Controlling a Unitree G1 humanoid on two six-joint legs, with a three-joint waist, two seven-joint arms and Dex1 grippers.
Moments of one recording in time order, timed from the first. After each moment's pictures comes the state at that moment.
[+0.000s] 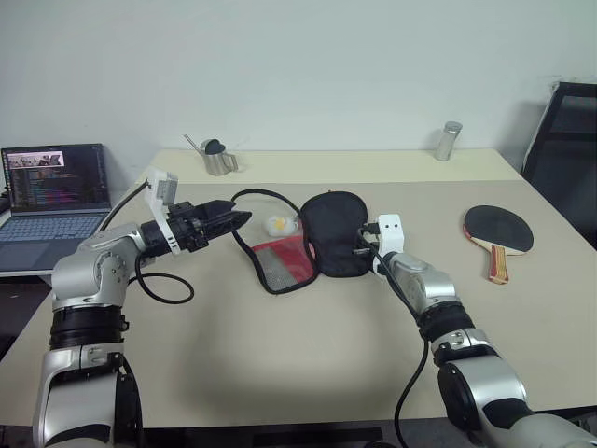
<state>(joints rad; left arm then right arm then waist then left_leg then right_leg) -0.72 0.71 0.23 0.29 -0.55 0.67 -1.07 -0.88 -0.11 -0.08 0.66 0.18 0.49 0.20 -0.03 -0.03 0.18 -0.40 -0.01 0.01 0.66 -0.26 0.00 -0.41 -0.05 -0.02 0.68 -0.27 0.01</state>
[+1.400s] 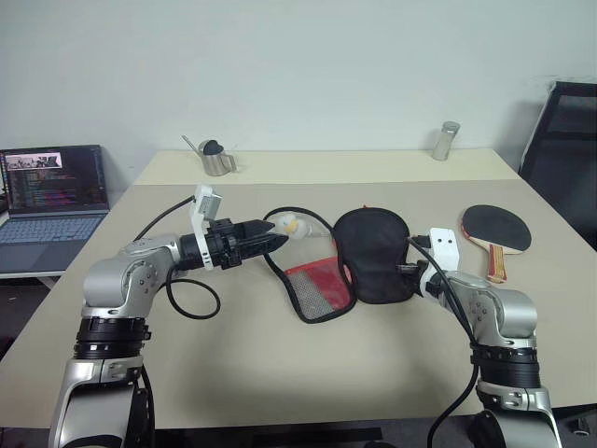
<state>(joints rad) -0.69 0.64 0.13 0.13 -0.63 0.80 -1.04 -0.58 -0.22 -0.22 -0.06 0.31 1.14 0.10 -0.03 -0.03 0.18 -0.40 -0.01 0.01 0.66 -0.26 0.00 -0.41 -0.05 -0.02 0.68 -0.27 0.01</state>
